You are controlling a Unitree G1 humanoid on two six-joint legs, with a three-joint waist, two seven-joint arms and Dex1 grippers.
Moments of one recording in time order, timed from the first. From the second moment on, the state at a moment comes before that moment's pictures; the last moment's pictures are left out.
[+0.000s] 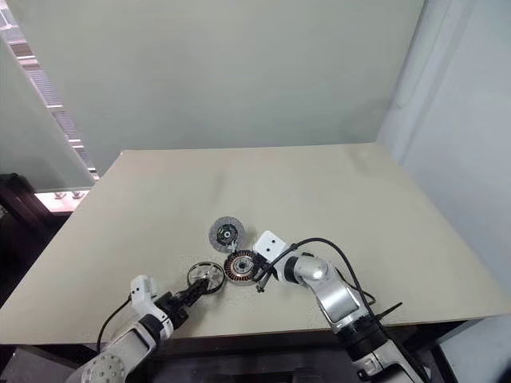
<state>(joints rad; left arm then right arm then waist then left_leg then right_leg) 0.18 0.09 0.28 -0.15 -0.79 0.72 -0.28 -0.34 -0.27 0.41 0.06 -0.04 0.38 0.67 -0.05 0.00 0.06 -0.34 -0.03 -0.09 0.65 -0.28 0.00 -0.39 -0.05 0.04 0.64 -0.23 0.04</state>
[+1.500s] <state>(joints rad) 0.02 -0.03 0.28 -0.02 -1.18 0.79 -0.35 -0.23 -0.31 0.36 -0.02 -0.04 0.46 0.63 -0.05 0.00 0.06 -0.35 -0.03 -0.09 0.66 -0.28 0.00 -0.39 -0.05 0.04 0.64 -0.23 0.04</state>
